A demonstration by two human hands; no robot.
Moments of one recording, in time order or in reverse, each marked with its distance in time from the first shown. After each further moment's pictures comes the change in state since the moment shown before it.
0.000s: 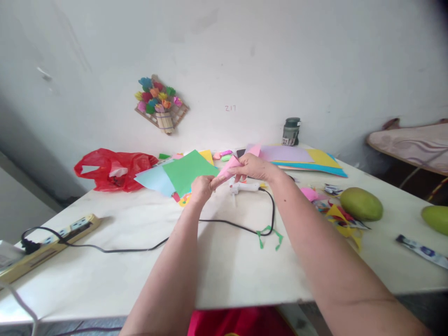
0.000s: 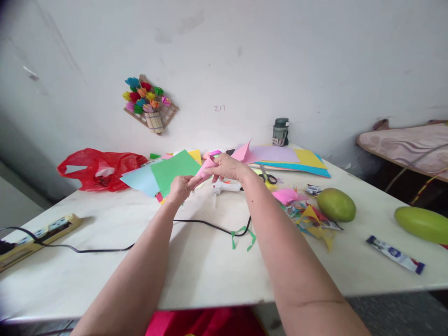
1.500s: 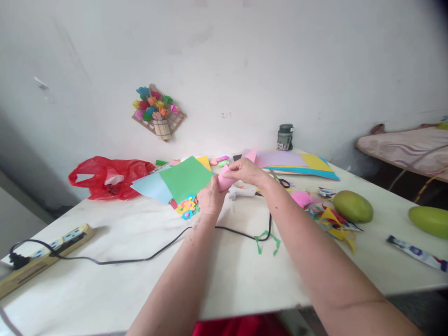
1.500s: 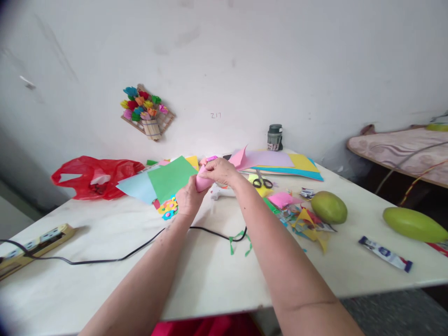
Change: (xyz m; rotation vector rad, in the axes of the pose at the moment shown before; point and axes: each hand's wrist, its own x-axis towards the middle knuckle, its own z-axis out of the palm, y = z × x) left_hand -0.013 0.024 0.039 0.355 0.319 -0.013; right_hand 0.008 0.001 0.010 -0.264 0.286 -0.109
